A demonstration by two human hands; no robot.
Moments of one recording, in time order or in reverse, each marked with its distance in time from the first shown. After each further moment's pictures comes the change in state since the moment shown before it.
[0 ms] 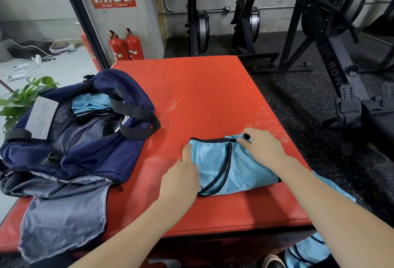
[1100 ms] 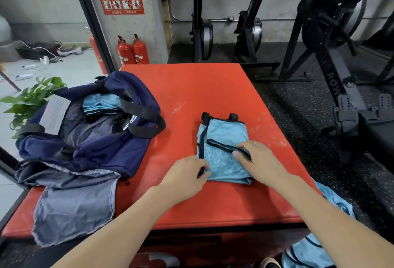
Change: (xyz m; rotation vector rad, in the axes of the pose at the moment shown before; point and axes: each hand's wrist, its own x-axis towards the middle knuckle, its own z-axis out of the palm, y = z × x) left_hand 0.010 -0.018 -0.010 -0.077 -0.175 0.378; right_hand -0.034 0.009 0.021 0.093 0.060 -0.268
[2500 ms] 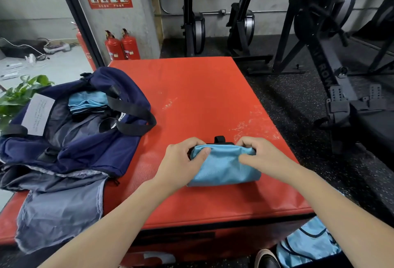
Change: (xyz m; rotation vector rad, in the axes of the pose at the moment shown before) left_hand 0.006 0.027 -0.016 -0.423 0.281 -0.007; right_hand -0.022 -0.025 -0.054 0.435 -0.196 0.097
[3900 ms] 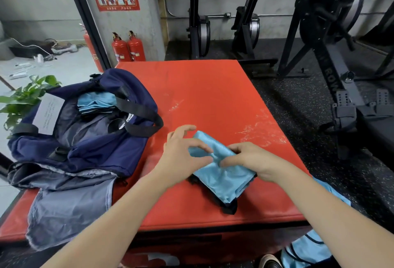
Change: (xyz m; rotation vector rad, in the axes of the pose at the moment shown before) left_hand 0.008 0.012 -0.030 0.142 -0.106 -0.166; right_hand 0.023 -0.033 0.026 0.398 -0.238 0.323
